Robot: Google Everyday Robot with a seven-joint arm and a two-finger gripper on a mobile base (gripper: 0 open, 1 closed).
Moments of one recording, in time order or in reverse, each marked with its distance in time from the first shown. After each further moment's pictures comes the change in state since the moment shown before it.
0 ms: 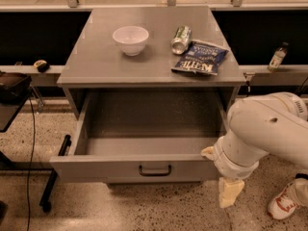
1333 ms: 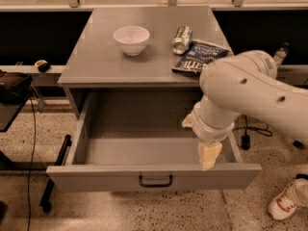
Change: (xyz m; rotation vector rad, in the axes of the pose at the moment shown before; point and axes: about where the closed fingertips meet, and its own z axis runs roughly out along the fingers) arm -0.033 -0.084 -0.045 0.110 0.041 -0.105
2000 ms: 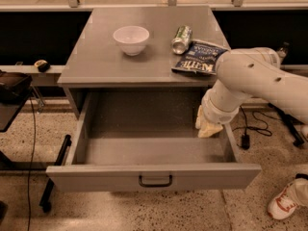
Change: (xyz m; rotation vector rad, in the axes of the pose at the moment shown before) arm 0.053 -0.056 0.039 0.013 -0.065 0.135
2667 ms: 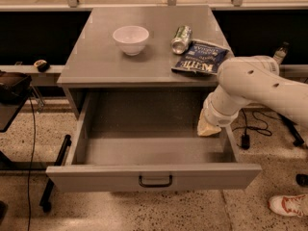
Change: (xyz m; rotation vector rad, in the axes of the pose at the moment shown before) arm 0.015 -0.006 0.021 0.023 -0.012 0.108
